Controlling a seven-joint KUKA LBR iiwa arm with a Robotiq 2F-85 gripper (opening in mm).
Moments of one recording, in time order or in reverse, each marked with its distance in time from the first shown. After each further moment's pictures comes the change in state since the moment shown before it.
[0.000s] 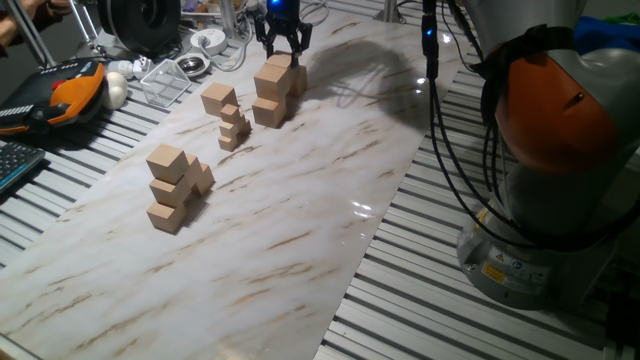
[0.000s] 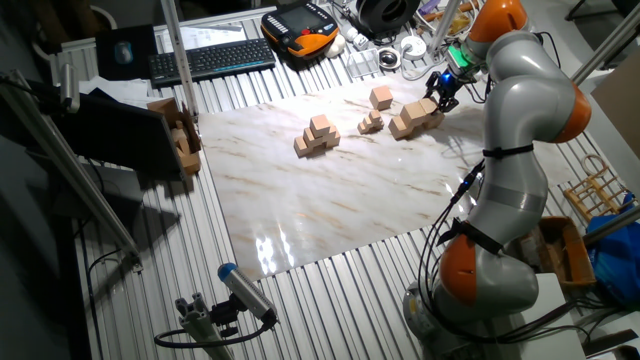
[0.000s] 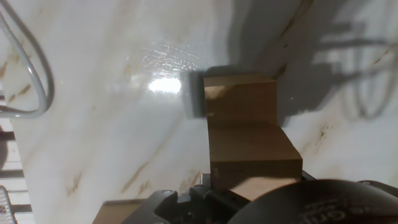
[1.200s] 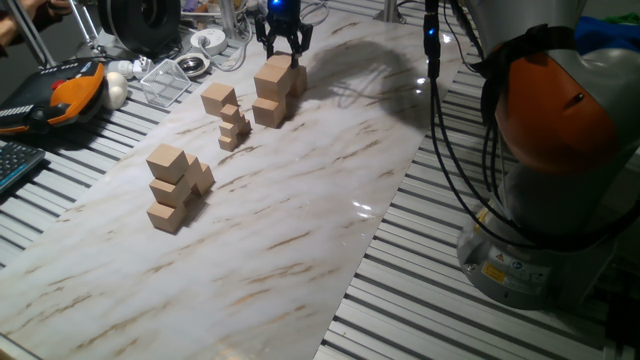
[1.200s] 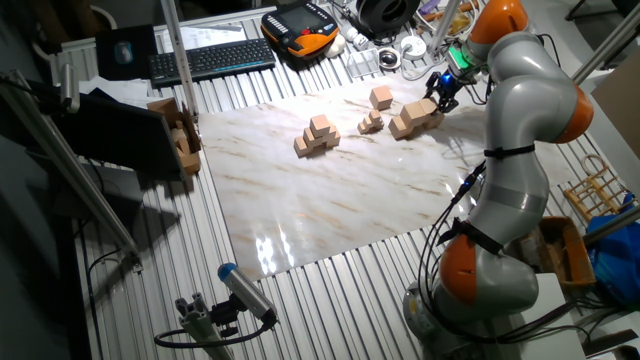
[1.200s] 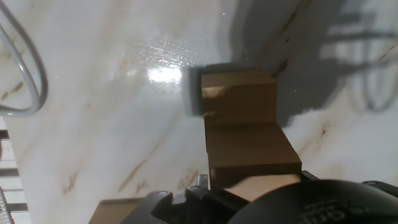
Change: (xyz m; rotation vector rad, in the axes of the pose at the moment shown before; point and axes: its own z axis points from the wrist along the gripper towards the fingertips) arm -0.001 0.000 0.003 -0.014 0.005 0.006
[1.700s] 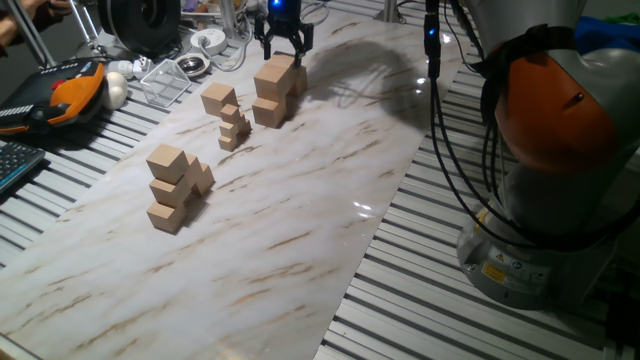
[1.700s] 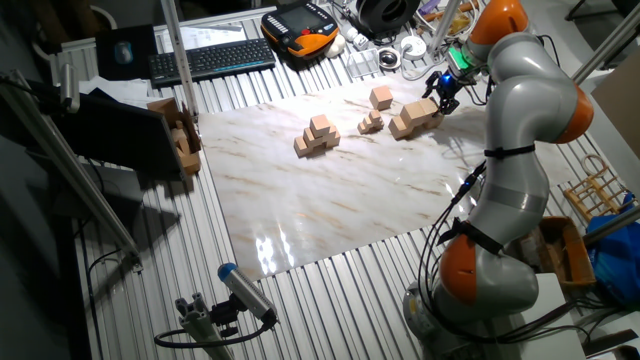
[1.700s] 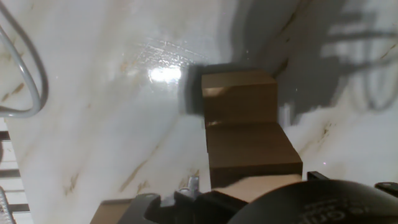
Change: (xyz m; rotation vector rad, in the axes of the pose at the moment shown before) arm 0.000 0.000 0.000 -0.004 0.005 0.009
